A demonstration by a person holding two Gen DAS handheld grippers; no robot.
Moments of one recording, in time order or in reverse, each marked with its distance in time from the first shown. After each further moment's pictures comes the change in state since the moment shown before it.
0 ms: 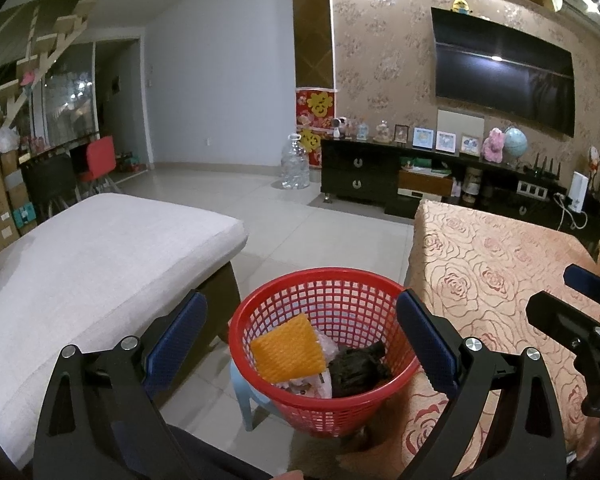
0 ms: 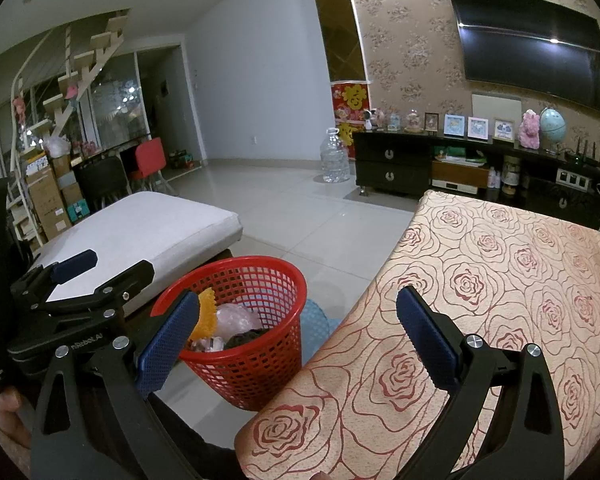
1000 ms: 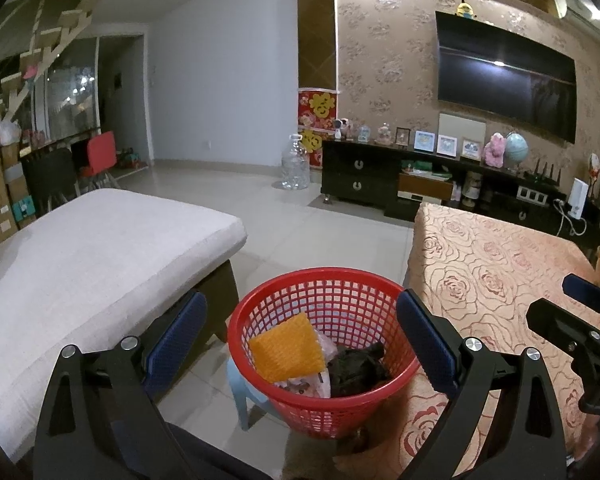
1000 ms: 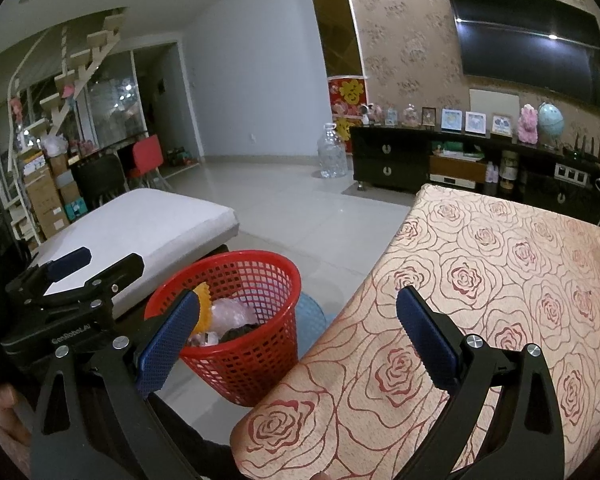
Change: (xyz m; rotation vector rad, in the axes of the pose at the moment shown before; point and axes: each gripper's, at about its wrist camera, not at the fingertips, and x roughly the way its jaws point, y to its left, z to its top) left arm 0.002 0.004 0.002 -0.026 0.001 -0.010; right arm 0.002 -0.007 -0.004 0.008 0.019 -0.007
